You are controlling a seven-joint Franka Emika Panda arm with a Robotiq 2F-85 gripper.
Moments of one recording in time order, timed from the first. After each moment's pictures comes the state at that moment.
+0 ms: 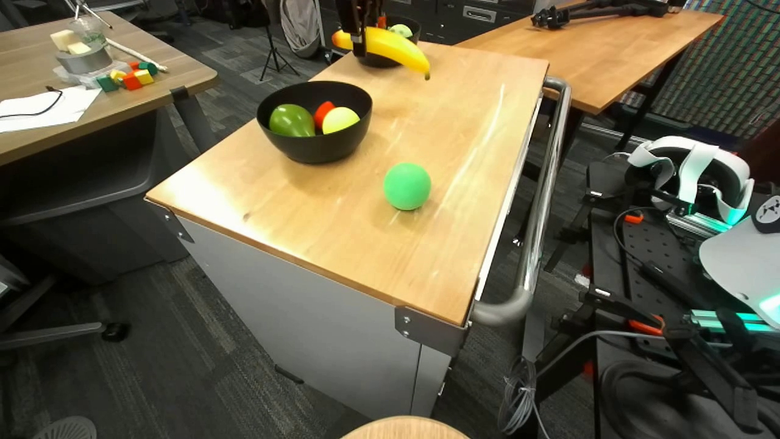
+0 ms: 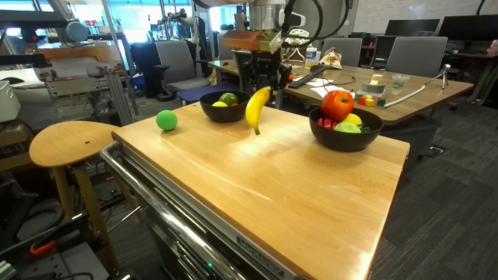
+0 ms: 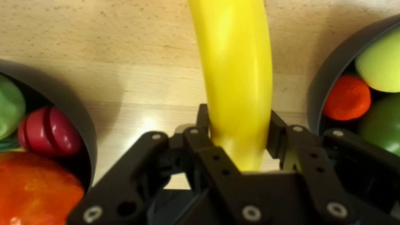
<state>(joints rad) -0.08 0.40 -0.03 -1.69 -0.01 2.13 -0.16</state>
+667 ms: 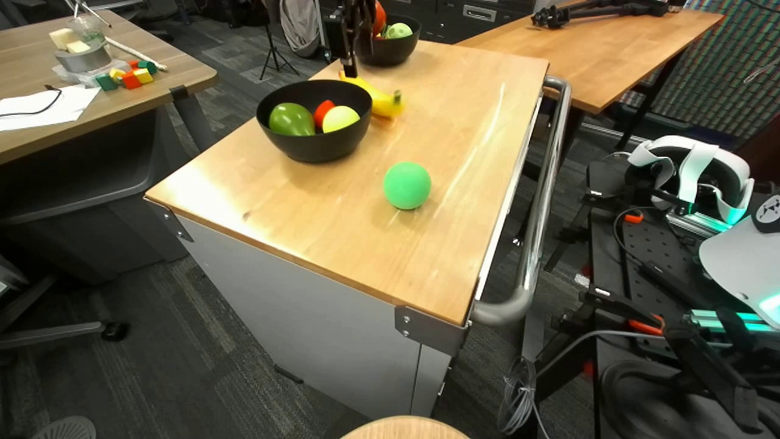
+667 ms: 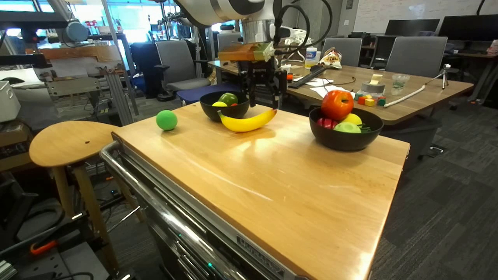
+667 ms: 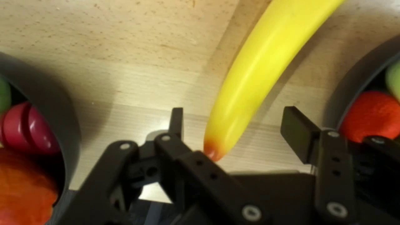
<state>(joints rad) -0.03 0.46 -0.03 -1.65 -0.15 2.13 -0.07</state>
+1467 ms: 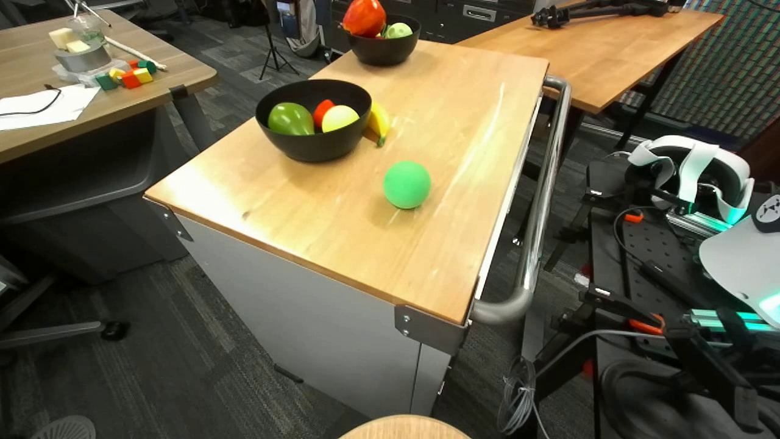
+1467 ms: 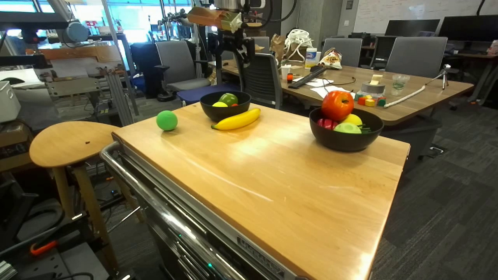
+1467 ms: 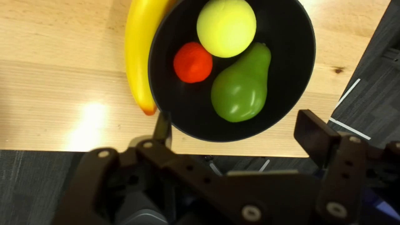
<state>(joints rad) -0.01 0.34 0.08 -1.66 0.09 2.09 -0.13</state>
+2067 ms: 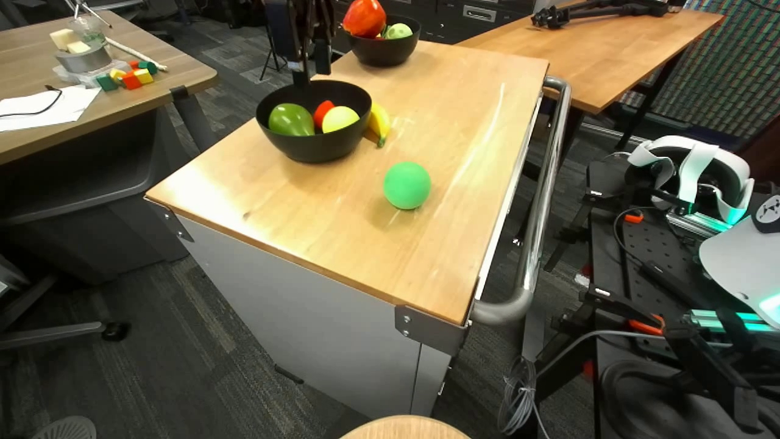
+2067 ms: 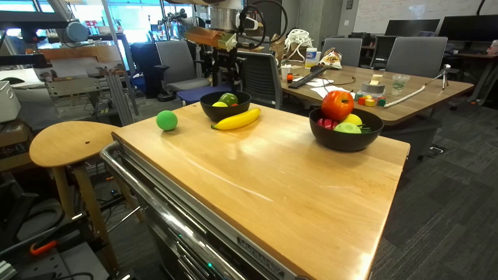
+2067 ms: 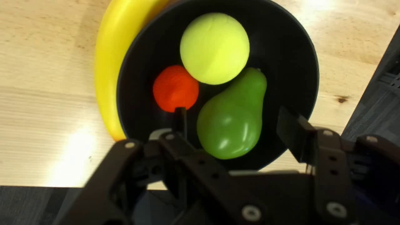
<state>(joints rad) 0.03 0.41 0.08 -1.66 0.07 2.09 -0.12</state>
